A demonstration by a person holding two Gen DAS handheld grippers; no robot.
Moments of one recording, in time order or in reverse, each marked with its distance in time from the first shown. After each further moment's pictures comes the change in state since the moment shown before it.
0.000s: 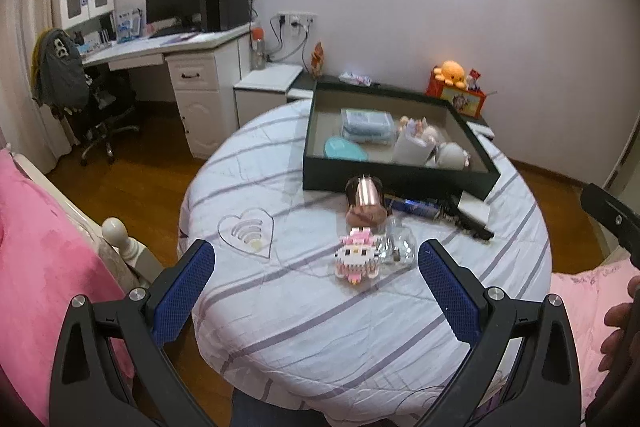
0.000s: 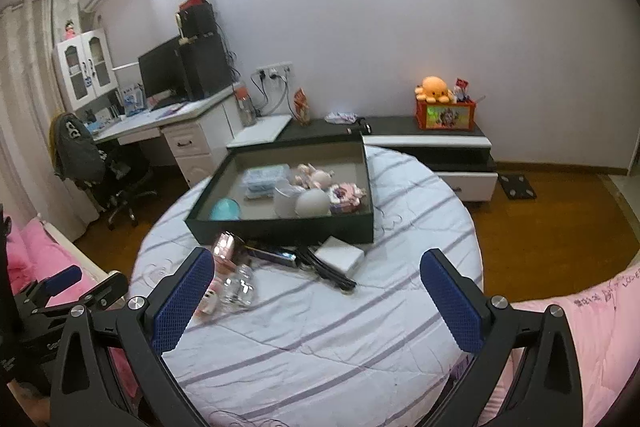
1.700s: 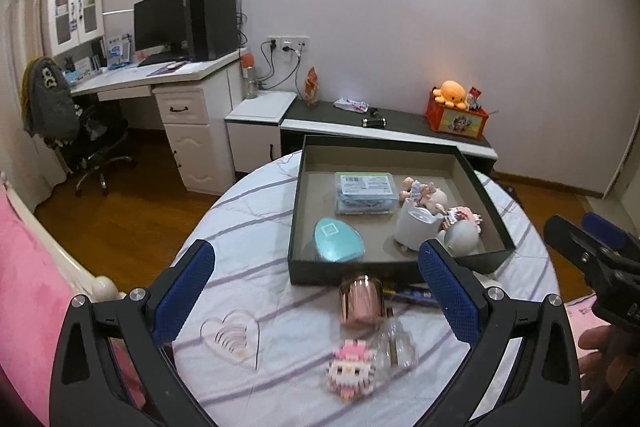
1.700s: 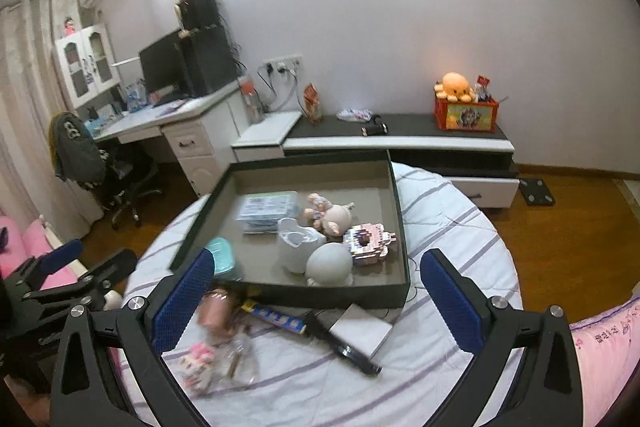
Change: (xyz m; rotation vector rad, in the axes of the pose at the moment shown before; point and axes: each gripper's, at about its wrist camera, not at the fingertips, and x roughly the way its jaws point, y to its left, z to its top) left arm 0.043 -0.010 0.086 0.023 -0.088 -0.004; right arm 0.074 0.012 0.059 -0.017 0.011 0.051
